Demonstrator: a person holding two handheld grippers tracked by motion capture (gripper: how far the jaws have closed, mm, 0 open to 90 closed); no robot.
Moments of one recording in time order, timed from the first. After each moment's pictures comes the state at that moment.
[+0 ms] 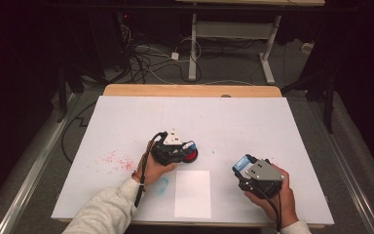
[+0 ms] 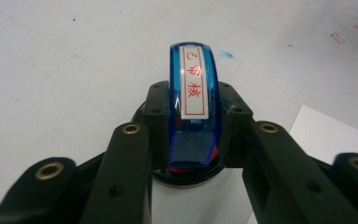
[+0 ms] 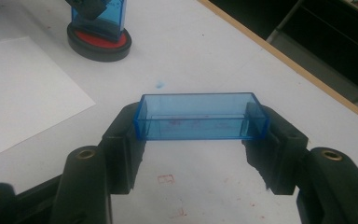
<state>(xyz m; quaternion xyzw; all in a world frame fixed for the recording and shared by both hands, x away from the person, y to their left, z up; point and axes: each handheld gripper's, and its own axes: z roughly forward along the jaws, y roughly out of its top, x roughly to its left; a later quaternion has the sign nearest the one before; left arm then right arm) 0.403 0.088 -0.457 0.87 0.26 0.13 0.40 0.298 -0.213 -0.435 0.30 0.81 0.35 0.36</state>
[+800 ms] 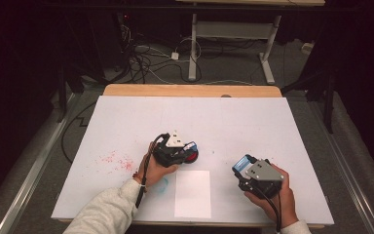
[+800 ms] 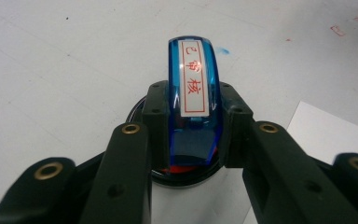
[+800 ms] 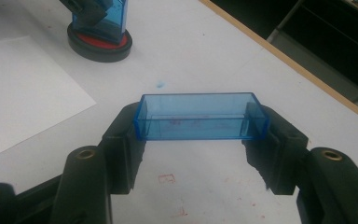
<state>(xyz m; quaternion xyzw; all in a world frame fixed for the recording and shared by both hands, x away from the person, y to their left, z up) 0.401 0.083 -0.459 0.87 0.25 0.13 0.39 0.297 -0.212 -0.435 0.30 0.81 0.35 0.36</state>
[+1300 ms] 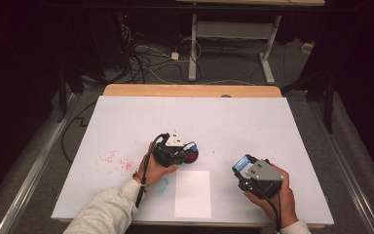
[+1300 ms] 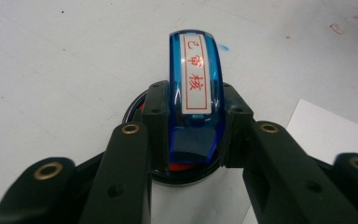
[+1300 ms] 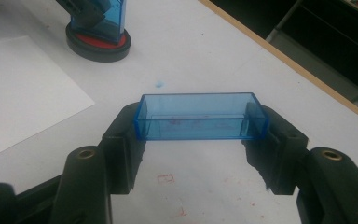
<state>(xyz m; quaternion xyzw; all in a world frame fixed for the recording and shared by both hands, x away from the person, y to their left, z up) 0.403 0.084 -0.461 0.87 0.26 0.12 0.39 0.297 -0.212 -0.435 0.30 0.81 0.35 0.36</state>
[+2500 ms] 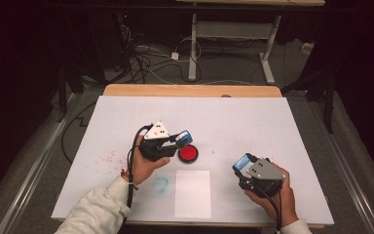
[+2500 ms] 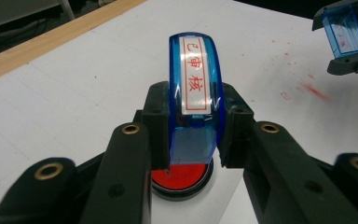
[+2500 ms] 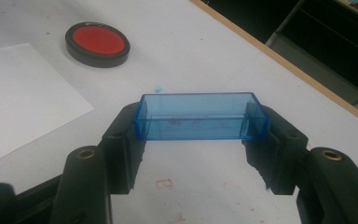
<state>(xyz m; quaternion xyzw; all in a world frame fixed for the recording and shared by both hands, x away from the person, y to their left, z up) 0.385 0.117 -0.408 0.83 0.25 0.13 0.48 0.299 -0.214 -0.433 0.30 0.81 0.36 0.36</state>
